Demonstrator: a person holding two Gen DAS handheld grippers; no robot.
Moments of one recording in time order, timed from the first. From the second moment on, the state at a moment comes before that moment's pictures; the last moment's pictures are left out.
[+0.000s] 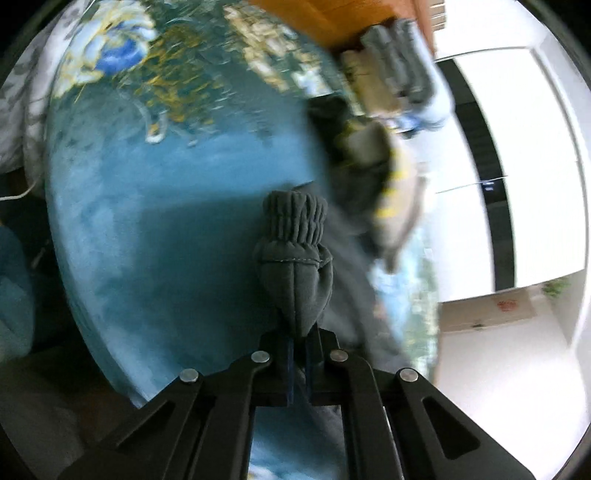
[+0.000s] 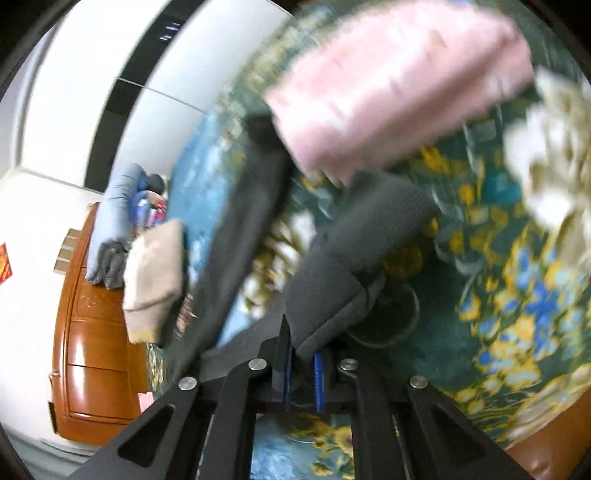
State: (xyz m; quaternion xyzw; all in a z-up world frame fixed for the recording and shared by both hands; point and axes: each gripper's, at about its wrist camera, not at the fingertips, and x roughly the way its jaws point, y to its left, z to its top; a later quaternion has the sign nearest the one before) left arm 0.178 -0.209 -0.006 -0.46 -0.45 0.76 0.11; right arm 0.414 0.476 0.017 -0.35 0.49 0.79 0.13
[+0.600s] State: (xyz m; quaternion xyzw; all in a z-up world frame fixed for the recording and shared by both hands) left arm 0.124 -0.186 0.013 -0.51 -0.50 0.69 0.10; right arm 0.296 0.504 0.101 -0.35 0.44 0.82 0.11
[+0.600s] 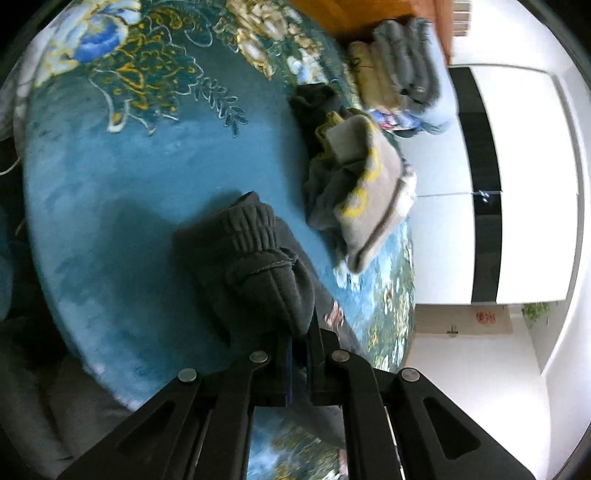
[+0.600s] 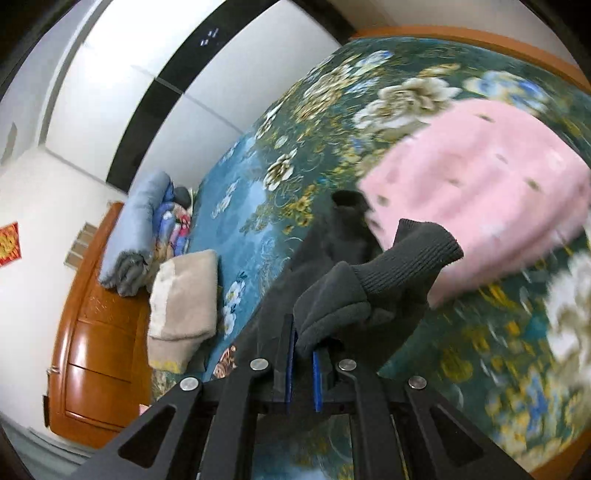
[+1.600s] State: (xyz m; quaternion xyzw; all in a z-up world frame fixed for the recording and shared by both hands) left arm -0.004 -0.151 -0.046 -0.53 -0.49 0.69 0.09; right arm 0.058 0.528 -0.024 -0.47 0.41 0.77 0.14
